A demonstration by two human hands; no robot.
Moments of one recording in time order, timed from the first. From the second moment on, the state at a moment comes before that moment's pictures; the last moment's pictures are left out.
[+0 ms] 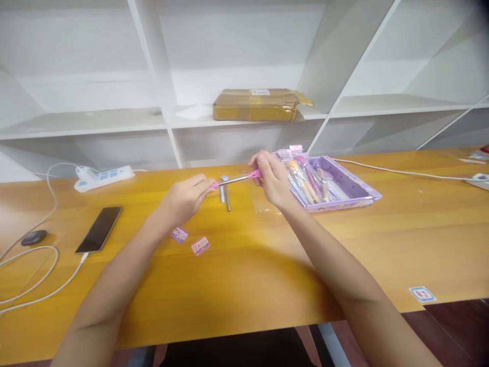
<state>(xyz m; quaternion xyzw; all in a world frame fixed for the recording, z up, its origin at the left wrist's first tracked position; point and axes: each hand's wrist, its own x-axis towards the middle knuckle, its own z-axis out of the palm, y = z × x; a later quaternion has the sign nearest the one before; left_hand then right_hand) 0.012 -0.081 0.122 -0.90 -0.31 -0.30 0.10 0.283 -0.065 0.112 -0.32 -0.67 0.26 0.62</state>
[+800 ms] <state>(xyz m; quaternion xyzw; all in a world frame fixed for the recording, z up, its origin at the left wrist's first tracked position) 0.022 -0.082 0.116 -0.90 -0.33 -0.27 0.02 0.265 -0.073 0.101 -0.35 -0.68 0.27 0.58</state>
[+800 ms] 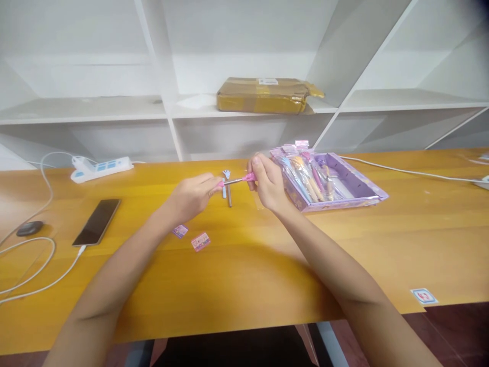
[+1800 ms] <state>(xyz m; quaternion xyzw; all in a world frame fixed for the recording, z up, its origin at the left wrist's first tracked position) 0.016 -0.102 0.132 -0.85 -0.46 -0.16 0.19 0.277 -0.099 0.126 -0.29 -0.91 -0.04 0.29</state>
